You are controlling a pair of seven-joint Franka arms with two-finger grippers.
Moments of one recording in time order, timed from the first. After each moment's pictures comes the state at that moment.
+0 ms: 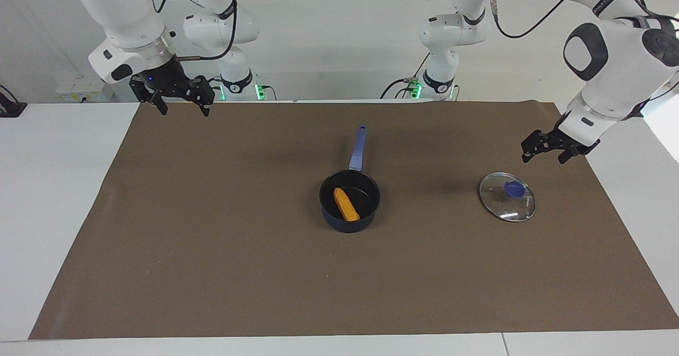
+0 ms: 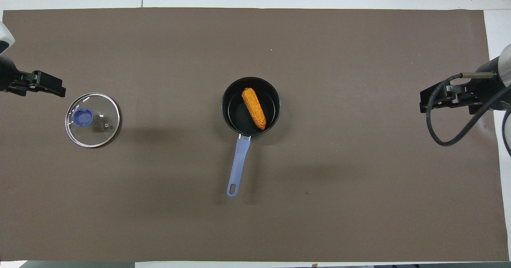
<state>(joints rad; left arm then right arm) 0.03 0.13 -0.01 -1.58 -0.01 1.66 0.13 0.10 0.03 -0.04 -1.53 0.00 1.44 0.12</state>
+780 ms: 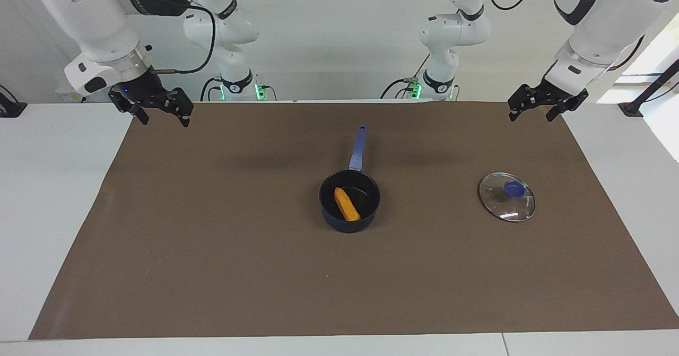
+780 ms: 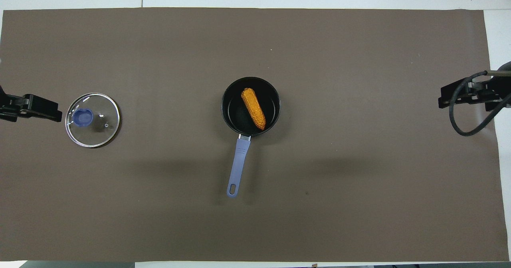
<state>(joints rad) -0.03 -0.03 -0.02 -1.66 -0.01 1.55 0.04 0.06 0.02 -0.08 -1.57 0.00 1.52 0.07</state>
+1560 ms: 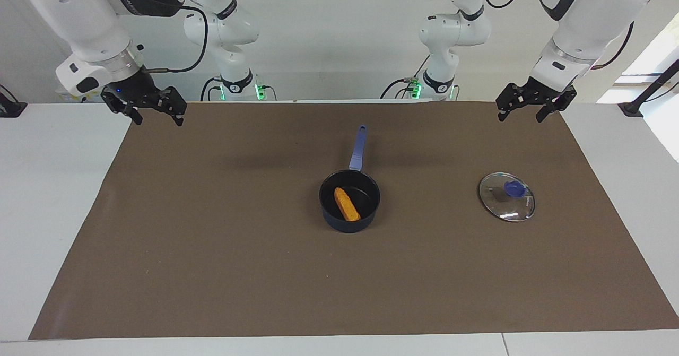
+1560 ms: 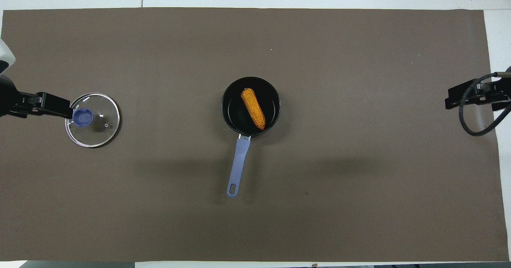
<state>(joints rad) -0.07 -0.04 -0.01 -1.65 -0.01 1.56 0.02 0.01 0.02 -0.05 -1.58 0.00 1.51 0.03</state>
